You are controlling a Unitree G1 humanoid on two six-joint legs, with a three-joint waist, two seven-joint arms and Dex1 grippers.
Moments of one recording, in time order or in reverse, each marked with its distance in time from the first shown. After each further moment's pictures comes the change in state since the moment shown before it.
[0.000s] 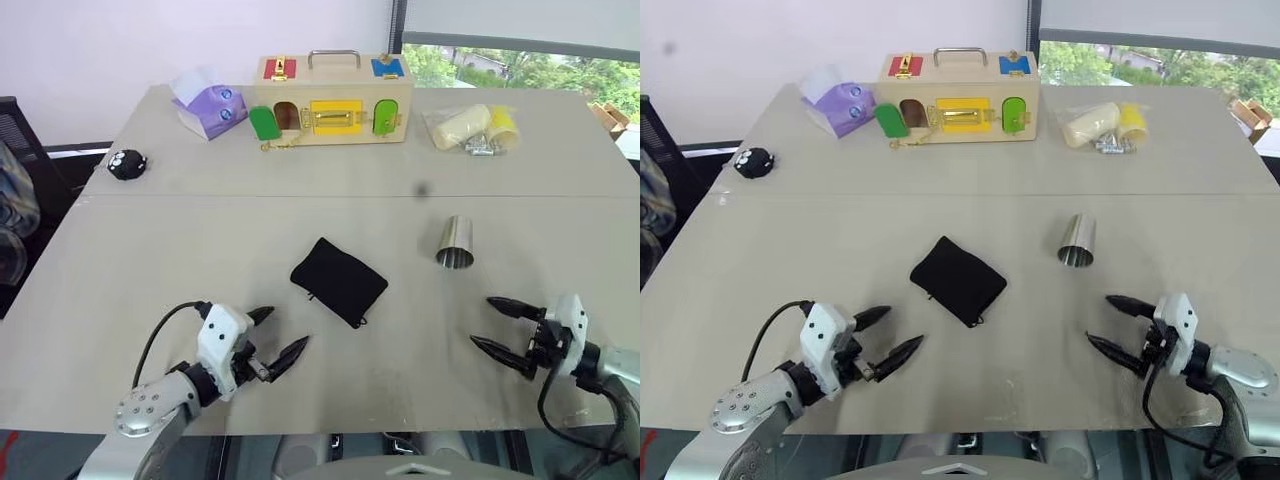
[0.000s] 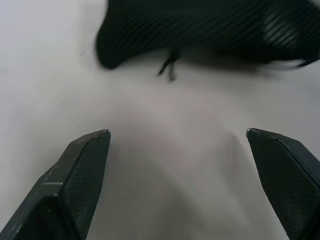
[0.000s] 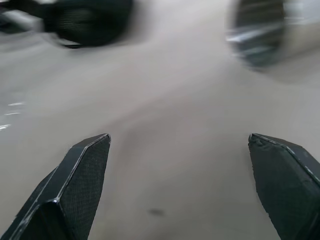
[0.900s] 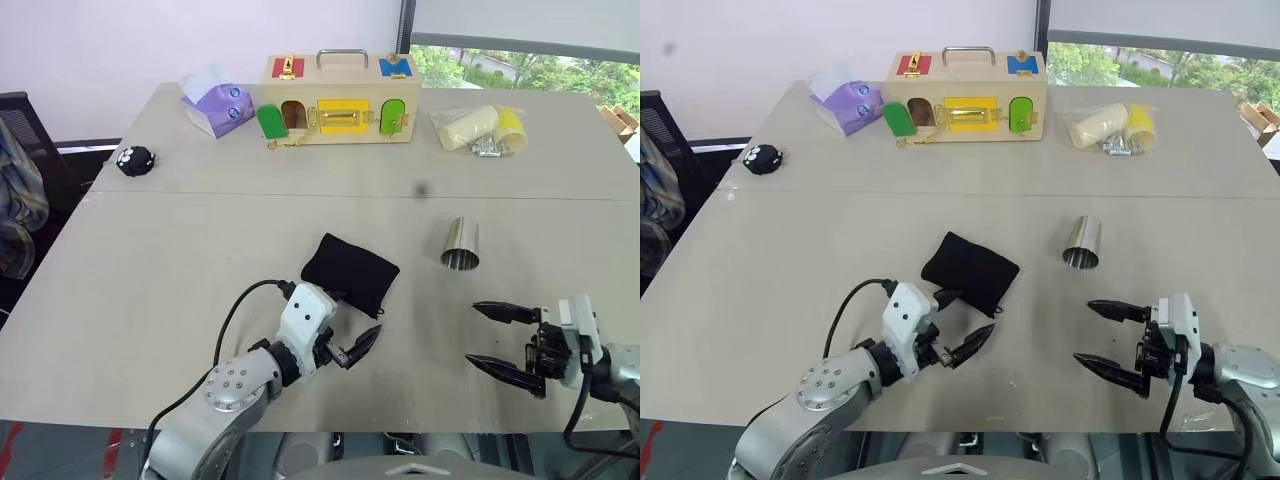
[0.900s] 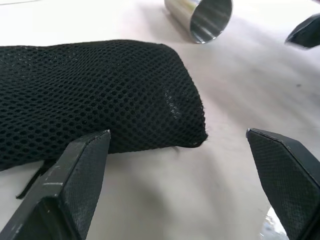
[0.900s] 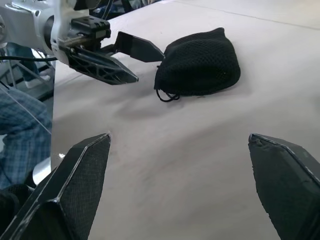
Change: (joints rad) left arm -0.253 -0.105 -0.389 -0.115 0.132 0.228 0.319; right arm 0.072 -0.086 -0.044 -0.267 0.169 0.170 0.029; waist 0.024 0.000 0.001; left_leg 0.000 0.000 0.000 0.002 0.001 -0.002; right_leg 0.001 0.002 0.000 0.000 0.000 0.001
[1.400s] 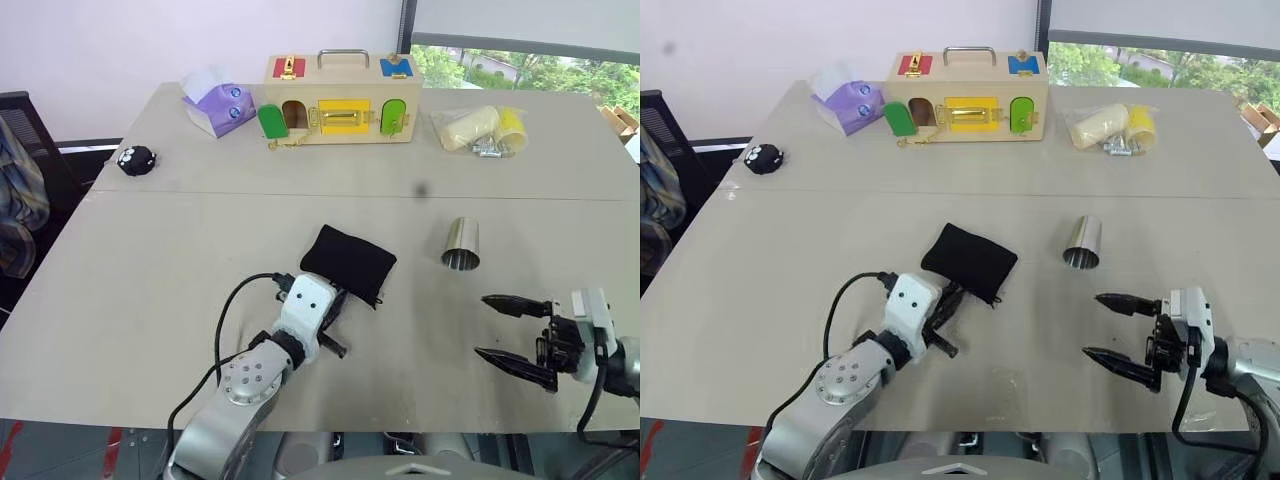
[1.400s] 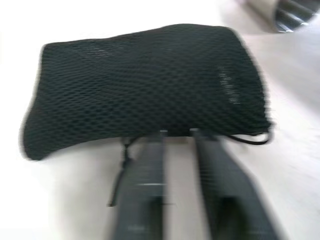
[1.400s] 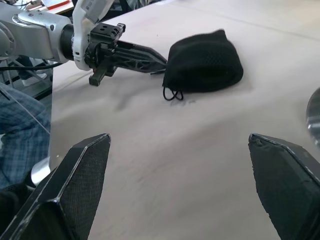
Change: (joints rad) left arm -0.017 -0.076 -0.018 0.035 0.208 -0.017 0.154; right arm -0.023 -0.028 -0.030 -0.006 0.024 0.032 0.003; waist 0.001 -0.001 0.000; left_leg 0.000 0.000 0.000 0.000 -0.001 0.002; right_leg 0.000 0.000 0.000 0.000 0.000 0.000
